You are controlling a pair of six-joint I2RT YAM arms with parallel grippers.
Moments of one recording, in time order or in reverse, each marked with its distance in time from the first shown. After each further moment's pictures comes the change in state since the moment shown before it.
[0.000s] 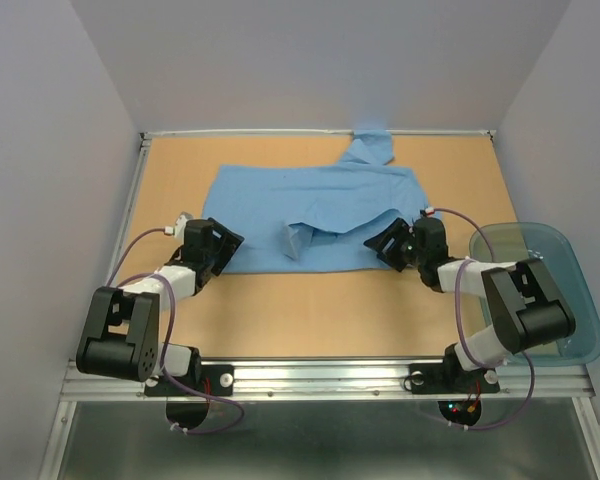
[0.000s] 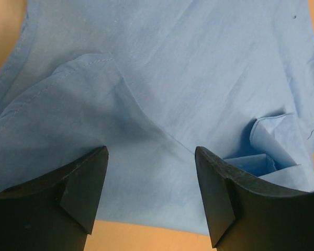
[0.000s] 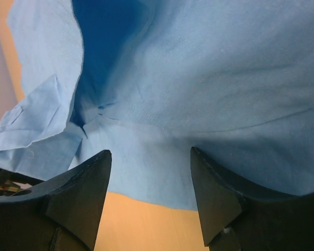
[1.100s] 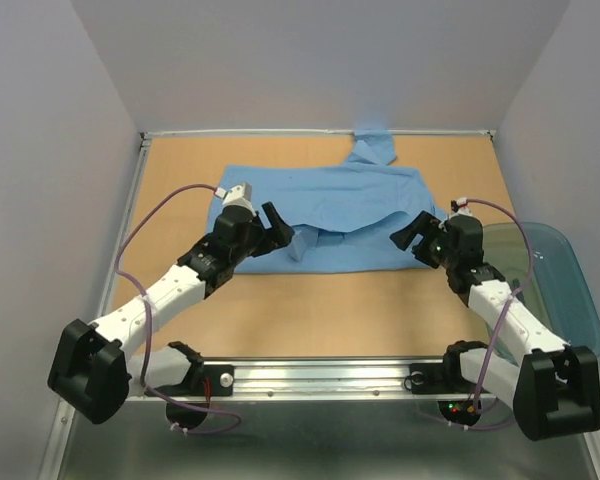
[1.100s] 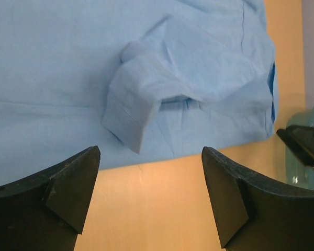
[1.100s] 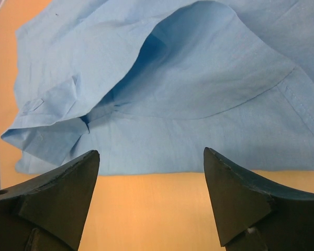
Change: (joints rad) left arm -0.338 -0.215 0.248 -0.247 -0.022 0.281; right arm -0.139 -0.452 0.003 -0.356 -0.018 -0.256
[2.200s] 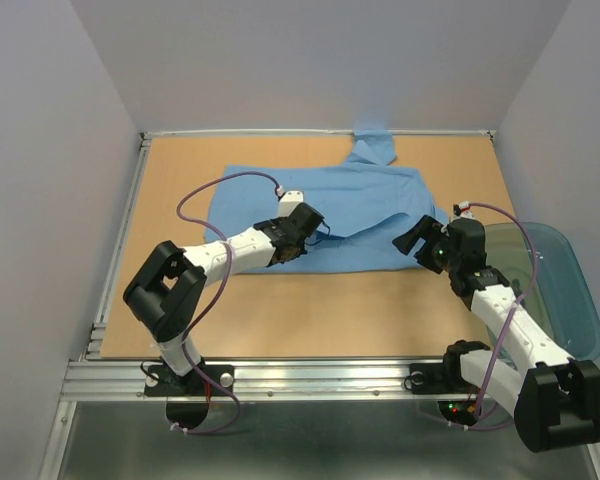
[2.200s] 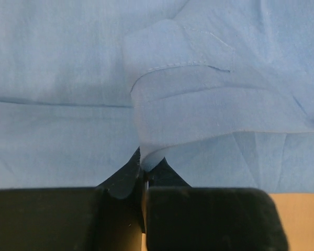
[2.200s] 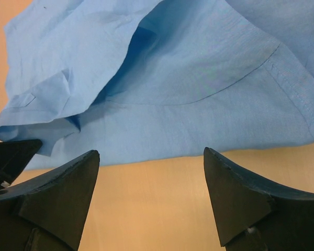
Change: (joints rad) left arm -0.276 0.552 0.352 -0.285 -0.421 0.085; right arm 0.000 -0.077 0.008 -0.127 0.020 0.002
